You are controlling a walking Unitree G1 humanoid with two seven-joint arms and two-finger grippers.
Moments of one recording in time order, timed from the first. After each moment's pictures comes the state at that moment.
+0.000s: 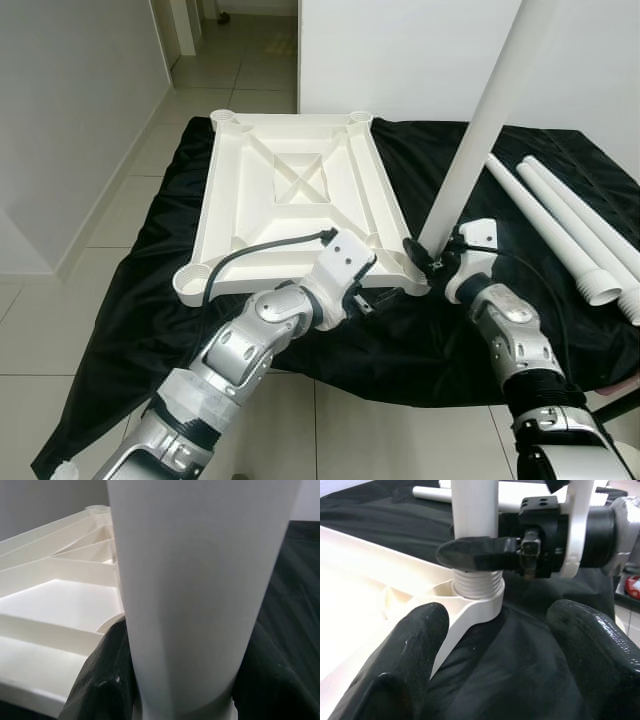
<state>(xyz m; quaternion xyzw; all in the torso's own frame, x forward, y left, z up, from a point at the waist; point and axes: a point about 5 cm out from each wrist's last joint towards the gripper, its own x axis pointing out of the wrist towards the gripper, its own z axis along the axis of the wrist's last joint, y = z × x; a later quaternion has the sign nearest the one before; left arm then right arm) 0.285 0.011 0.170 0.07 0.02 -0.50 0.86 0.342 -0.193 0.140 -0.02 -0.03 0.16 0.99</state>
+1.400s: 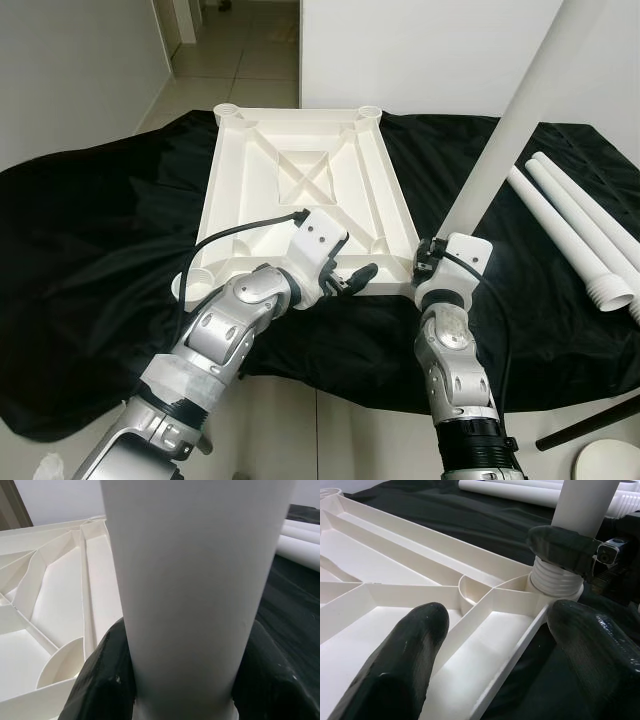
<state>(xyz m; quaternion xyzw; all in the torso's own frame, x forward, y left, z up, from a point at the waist) 0.308 0.039 0.176 0.08 0.02 -0.45 0.89 0.306 -0.148 0.145 0.06 -0.05 -0.16 0.98</state>
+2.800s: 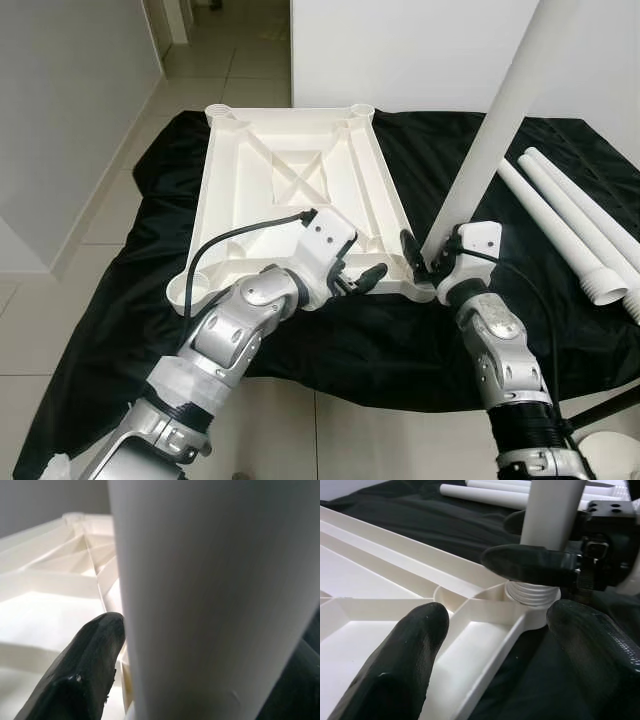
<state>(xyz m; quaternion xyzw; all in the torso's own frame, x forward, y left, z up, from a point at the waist) 0.299 0.024 0.178 0.07 0.01 -0.48 0.88 0.322 -0.181 0.150 -0.04 -0.06 0.13 0.99</state>
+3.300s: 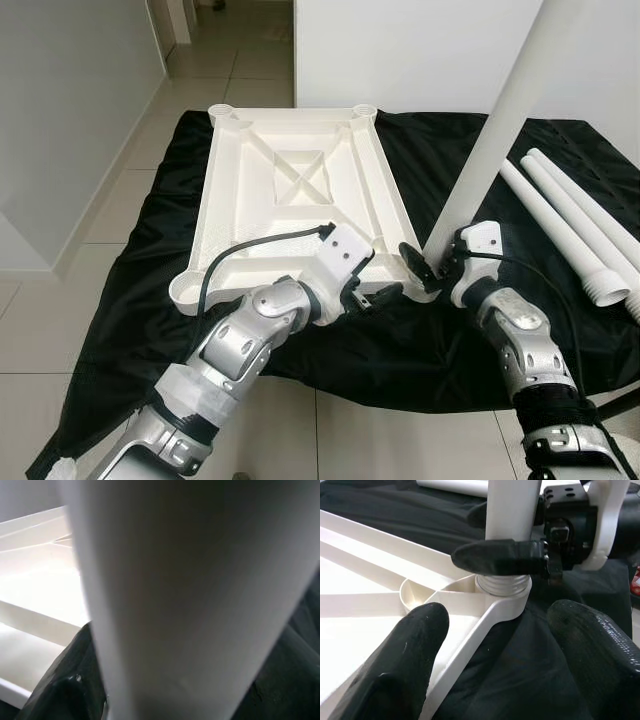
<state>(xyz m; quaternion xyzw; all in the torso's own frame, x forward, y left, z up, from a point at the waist) 0.287 0.013 0.172 0.07 0.03 -0.50 0.86 0.333 -0.200 0.147 -0.07 -0.04 0.21 0.97</state>
